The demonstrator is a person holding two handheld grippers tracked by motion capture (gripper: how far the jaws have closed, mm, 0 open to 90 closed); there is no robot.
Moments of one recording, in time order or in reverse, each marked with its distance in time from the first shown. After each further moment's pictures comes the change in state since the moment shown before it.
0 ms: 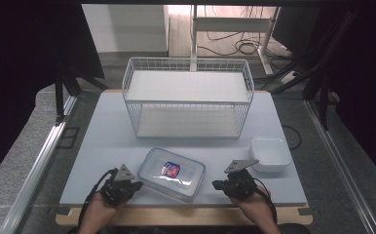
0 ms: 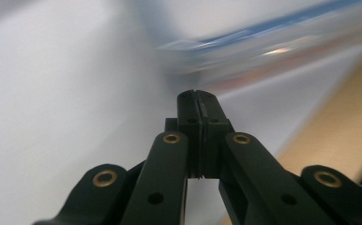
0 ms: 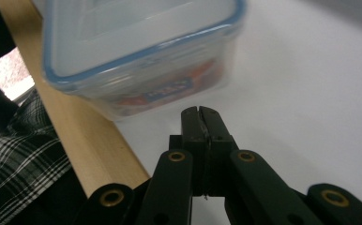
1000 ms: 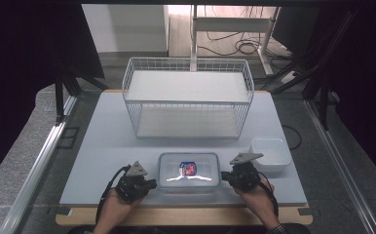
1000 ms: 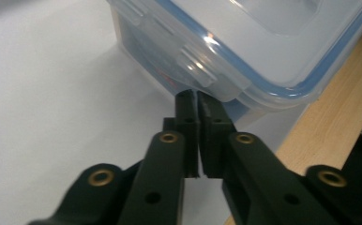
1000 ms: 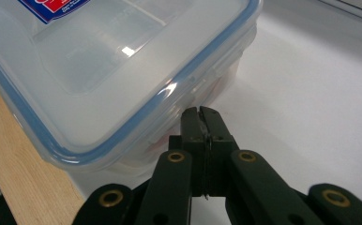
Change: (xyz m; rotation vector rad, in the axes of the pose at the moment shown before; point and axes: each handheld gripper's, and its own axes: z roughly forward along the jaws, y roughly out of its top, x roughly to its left) left arm -0.028 0.025 0.025 -0.063 -0.163 -0.016; right arm -0.032 -0.001 0.002 -0.011 -0.124 0.051
